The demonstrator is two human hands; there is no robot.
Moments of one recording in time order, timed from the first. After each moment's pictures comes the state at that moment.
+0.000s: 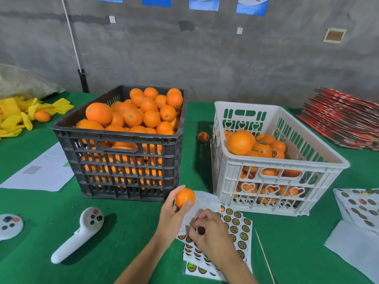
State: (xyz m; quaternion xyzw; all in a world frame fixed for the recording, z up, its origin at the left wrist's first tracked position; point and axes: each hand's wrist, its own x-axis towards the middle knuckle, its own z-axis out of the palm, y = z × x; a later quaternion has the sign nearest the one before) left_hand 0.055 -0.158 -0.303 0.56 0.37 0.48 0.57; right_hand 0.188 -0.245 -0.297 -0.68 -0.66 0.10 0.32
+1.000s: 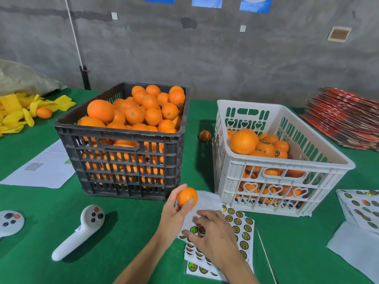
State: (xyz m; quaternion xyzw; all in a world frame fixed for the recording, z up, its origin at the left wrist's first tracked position) left_hand 0.054 -0.159 -0.303 0.56 0.37 0.46 0.58; right_hand 0.189 -0.247 -0.289 -0.70 -0.69 0.02 0.17
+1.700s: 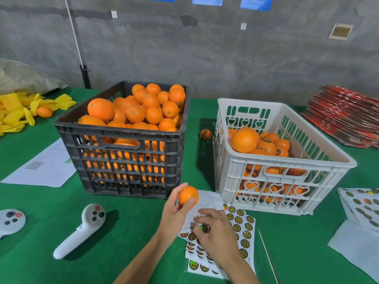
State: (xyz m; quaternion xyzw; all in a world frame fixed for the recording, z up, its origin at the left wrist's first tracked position) left_hand 0.053 -0.163 -0.297 0.57 0.38 0.45 0.58; right_hand 0.189 -0.249 -0.301 -0.72 -0.63 0.07 0.29
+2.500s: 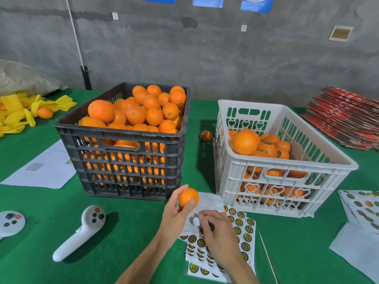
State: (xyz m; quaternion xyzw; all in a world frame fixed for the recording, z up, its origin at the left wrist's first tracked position) left_hand 0.053 -0.165 -0.294 0.57 0.37 0.44 0.58; right_hand 0.192 -0.249 -0.291 -0.71 -0.60 0.12 0.35
